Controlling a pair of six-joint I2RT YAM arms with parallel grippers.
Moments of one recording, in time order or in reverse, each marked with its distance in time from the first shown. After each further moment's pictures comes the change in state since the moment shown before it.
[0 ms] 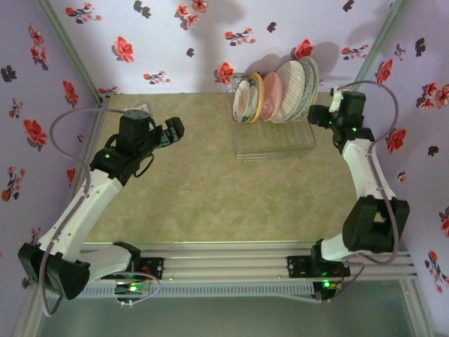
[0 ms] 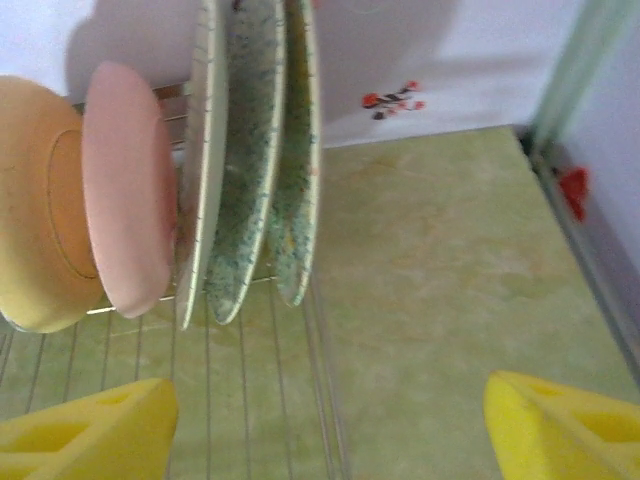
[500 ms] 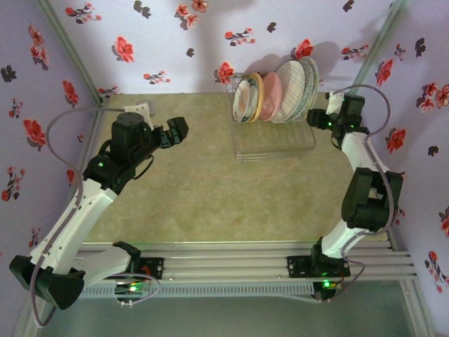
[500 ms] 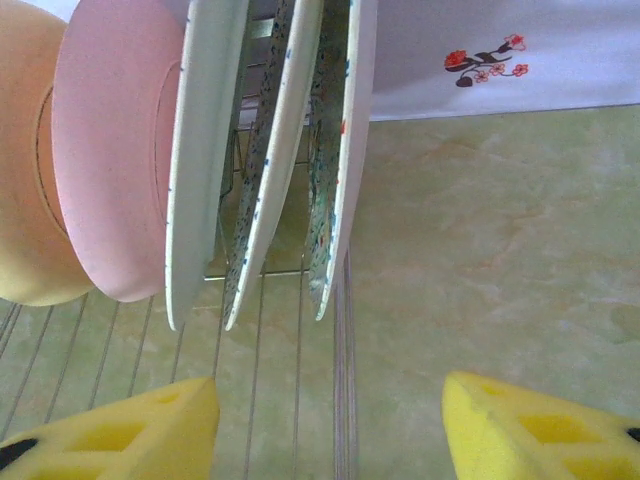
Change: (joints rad) left arm -0.040 -0.073 -0.001 0.064 0.065 0.039; right arm -0.067 0.200 0.000 0.150 -0.233 -0.047
